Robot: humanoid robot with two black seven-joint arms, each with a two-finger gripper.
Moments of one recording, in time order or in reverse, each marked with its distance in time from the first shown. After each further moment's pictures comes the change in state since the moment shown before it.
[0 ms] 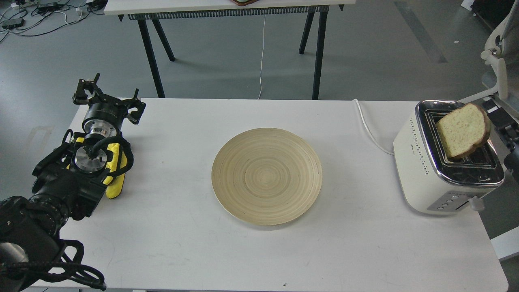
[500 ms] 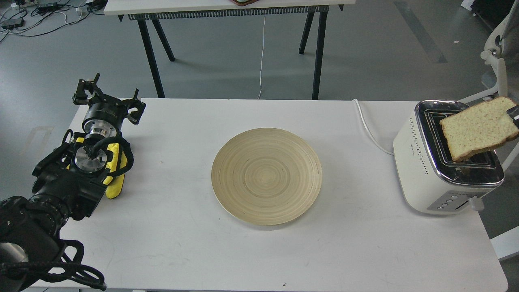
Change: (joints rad) left arm 0.001 0.000 0.000 0.000 0.000 0.000 0.000; right arm -0.027 -0.093 -0.027 0.010 -0.003 0.000 0.000
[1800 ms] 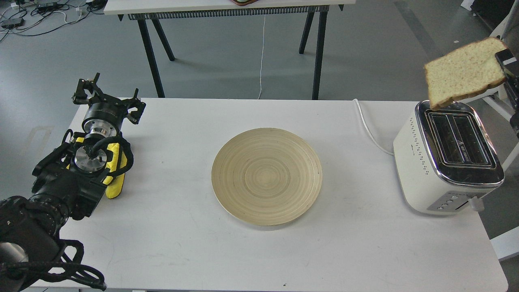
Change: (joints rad) left arm -0.001 0.000 0.000 0.000 0.000 0.000 0.000; right arm 0.026 0.014 0.231 0.131 0.043 0.000 0.000
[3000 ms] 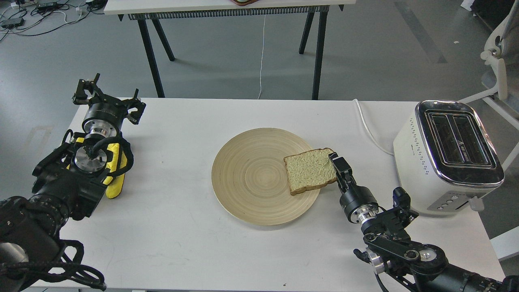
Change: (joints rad) left arm 0.001 0.000 0.000 0.000 0.000 0.000 0.000; right arm -0.003 0.947 -0.282 -0.523 0.046 0.000 0.000
